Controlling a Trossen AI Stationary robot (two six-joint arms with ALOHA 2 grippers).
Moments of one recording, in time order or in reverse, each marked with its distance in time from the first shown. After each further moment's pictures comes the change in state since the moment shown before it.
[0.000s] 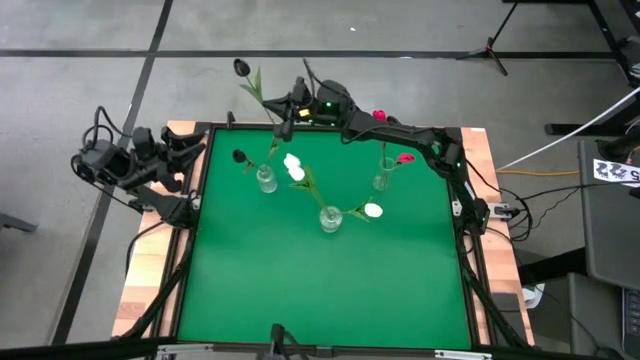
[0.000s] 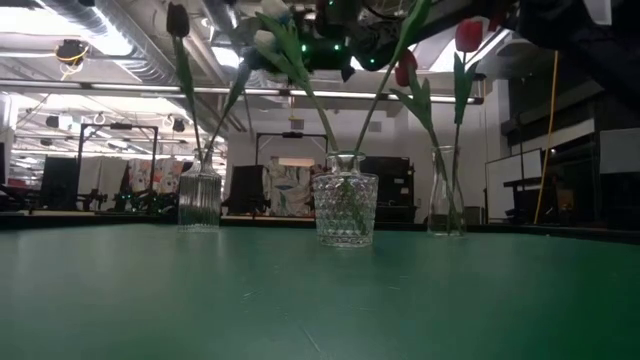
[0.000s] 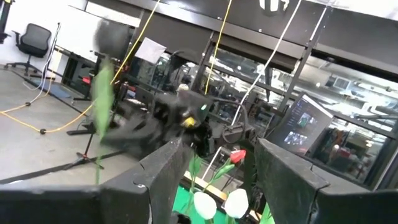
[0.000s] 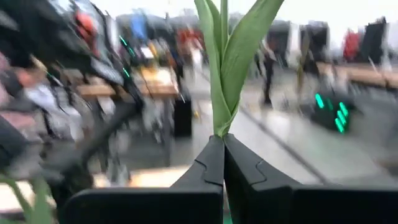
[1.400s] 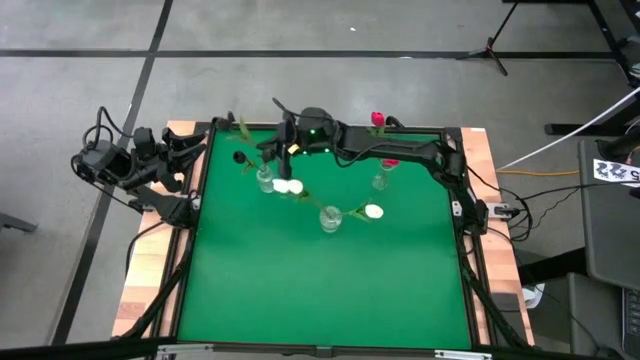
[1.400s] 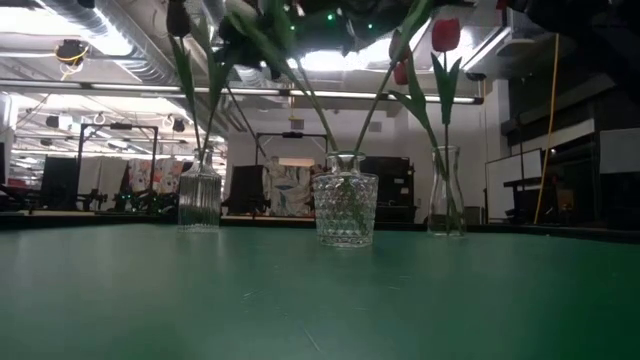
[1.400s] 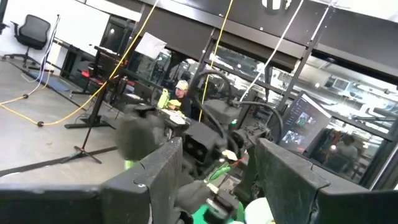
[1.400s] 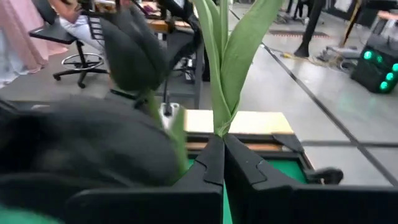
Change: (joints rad) left arm 0.000 0.000 0.000 -0.018 0.000 -0.043; right arm 0.156 -0.044 0.001 -0.322 0.041 -0.110
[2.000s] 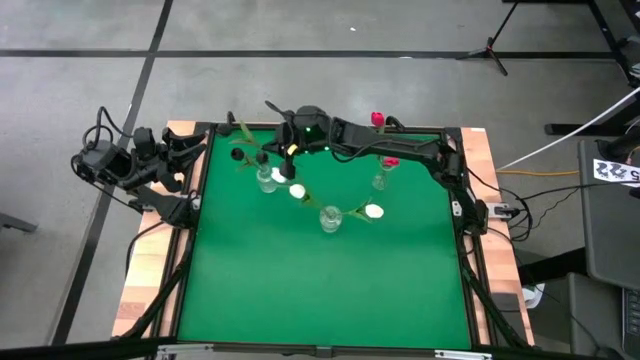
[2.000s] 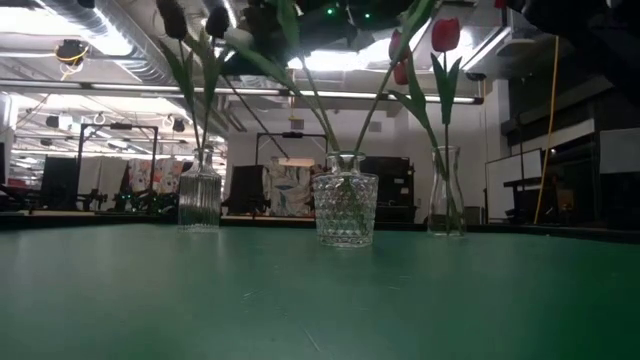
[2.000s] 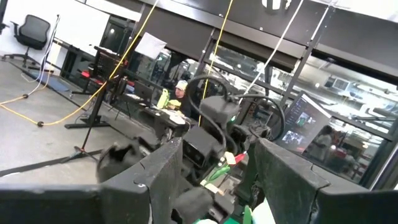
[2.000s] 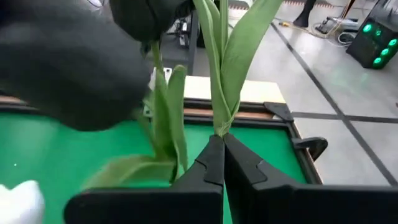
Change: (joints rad) left arm 0.000 0.000 0.000 0.000 0.000 0.000; right arm 0.010 0.008 0.095 -0.234 0.042 -0.082
